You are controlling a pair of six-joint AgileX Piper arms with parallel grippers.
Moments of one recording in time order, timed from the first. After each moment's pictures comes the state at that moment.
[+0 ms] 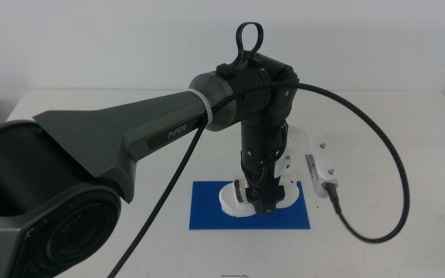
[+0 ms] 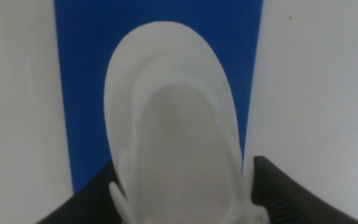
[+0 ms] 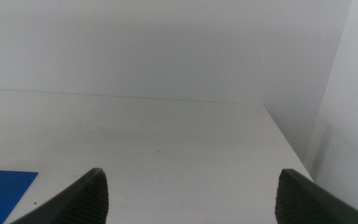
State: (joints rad) left arm -0.74 2.22 -1.92 -0.06 1.23 0.83; right arm -0.02 -0.01 0.03 0.00 0.14 -0.07
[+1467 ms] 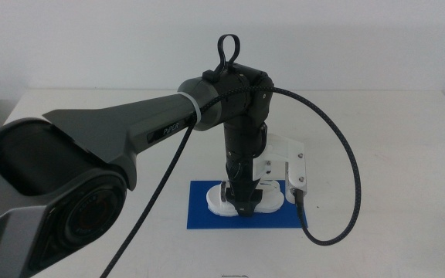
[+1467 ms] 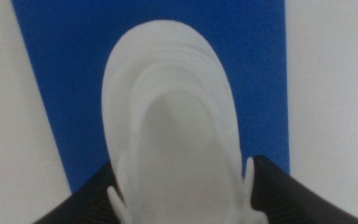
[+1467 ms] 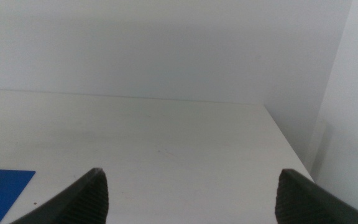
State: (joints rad) left arm -0.66 2.29 -1.92 -0.11 1.22 1.11; right arm -0.02 -0.01 0.03 0.00 0.14 -0.07
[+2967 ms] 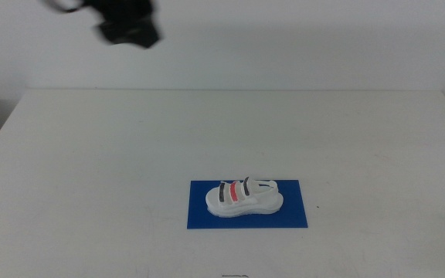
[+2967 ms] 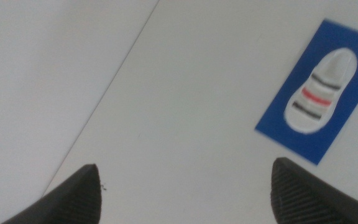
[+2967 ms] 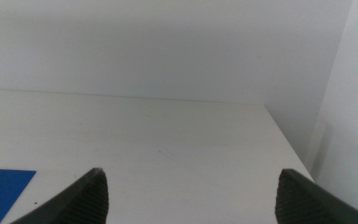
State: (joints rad) left arm -0.40 1.55 -1.88 -0.05 1.26 0.70; right arm -0.02 -0.01 0.03 0.00 0.14 -0.07
